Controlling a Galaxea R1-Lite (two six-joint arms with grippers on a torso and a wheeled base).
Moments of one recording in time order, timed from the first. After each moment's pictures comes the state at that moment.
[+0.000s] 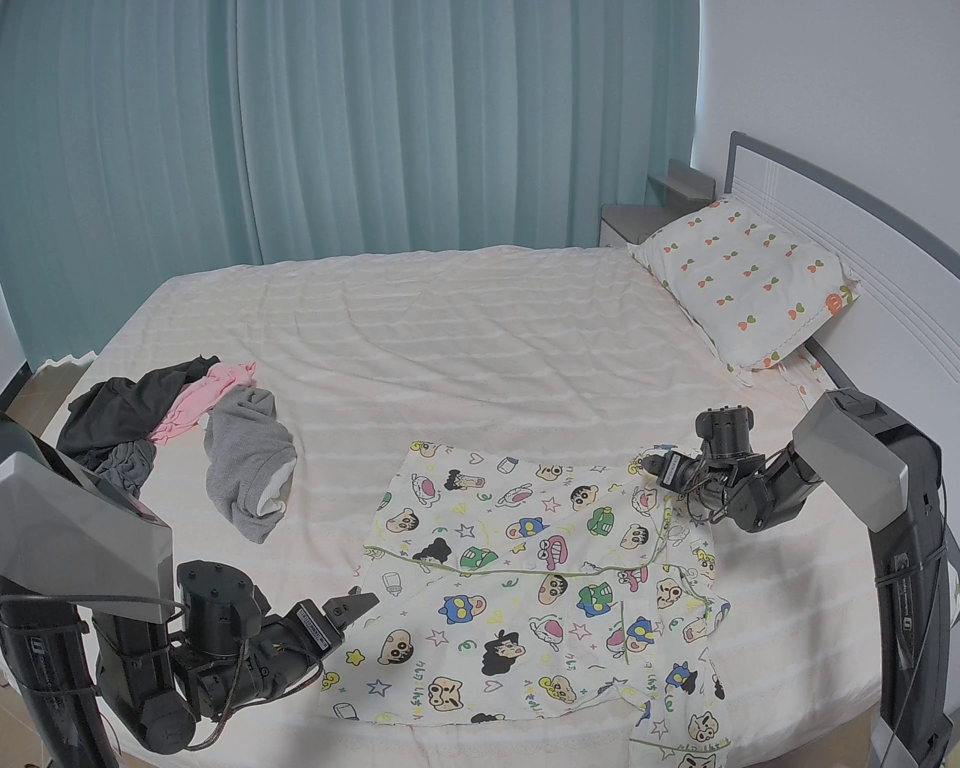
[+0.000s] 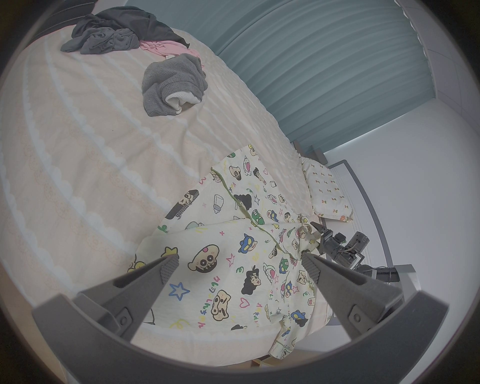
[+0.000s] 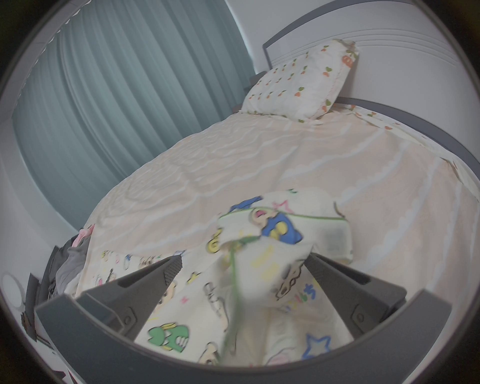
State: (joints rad) left arm -0.44 2.15 -0.05 -1.55 -0.05 -1.03; right arm 0.15 2.57 -1.36 -0.64 -0.12 0.50
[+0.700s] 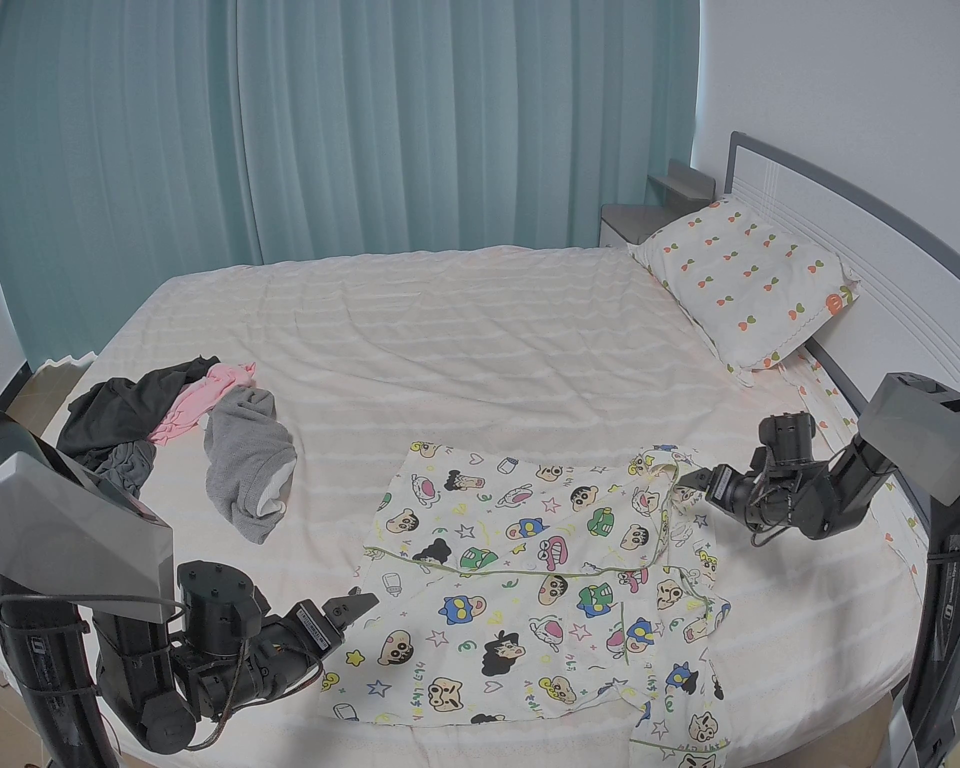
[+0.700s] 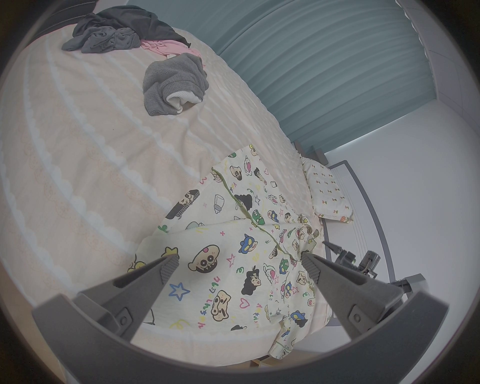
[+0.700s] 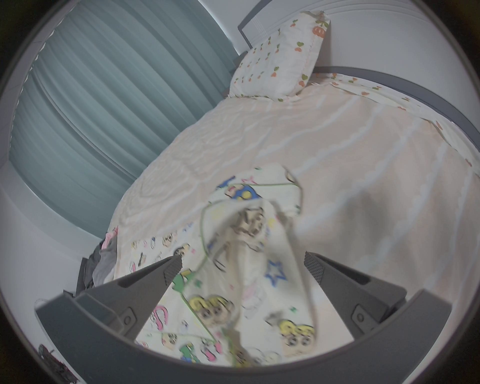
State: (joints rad) left arm -0.44 2.16 -0.05 -1.55 -0.05 -1.04; right arm 0.04 2.32 -0.94 -0.68 0.16 0.54
